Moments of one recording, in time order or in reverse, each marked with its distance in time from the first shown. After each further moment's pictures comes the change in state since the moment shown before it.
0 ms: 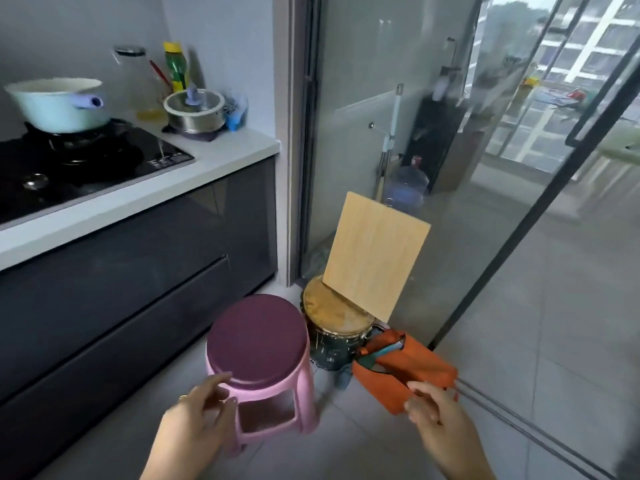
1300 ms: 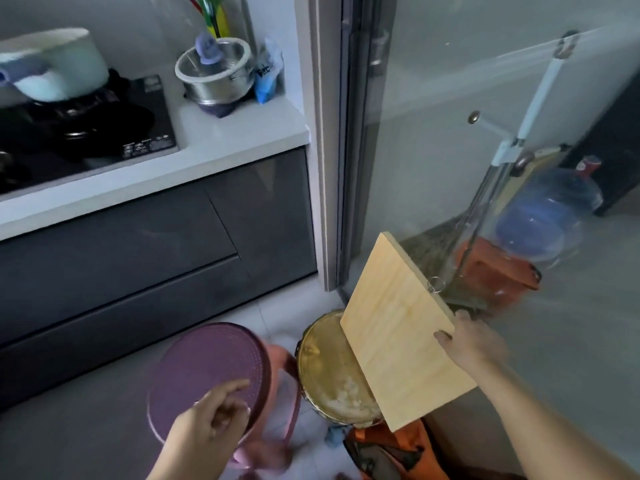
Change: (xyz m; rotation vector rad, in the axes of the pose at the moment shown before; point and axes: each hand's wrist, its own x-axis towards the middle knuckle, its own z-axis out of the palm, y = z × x) left_hand 0.234 0.170 0.208 0.006 0.187 -0.370; right_hand 0.579 -0.065 -0.034 -0.989 -0.259 -0.320
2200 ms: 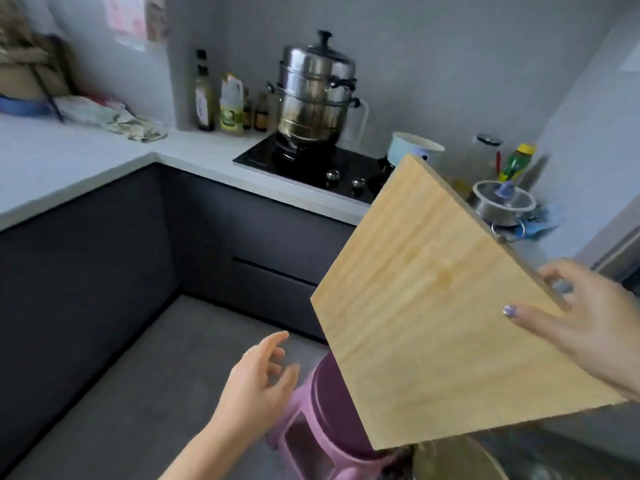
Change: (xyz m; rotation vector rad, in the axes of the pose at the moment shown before) left_hand -0.185 -0.188 -0.186 -0.364 0.685 -0.068; right_hand -0.359 -0.287 -0.181 0.360 0.205 -1.091
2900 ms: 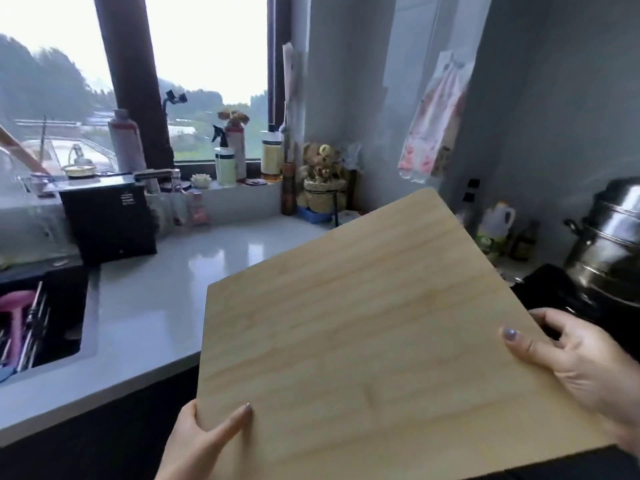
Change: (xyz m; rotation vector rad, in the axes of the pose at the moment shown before) left_hand 0.070 -0.114 -0.326 -0.348 0.841 -0.491; right_hand 0.241 -0.301 0.270 0.888 -0.648 -0.197
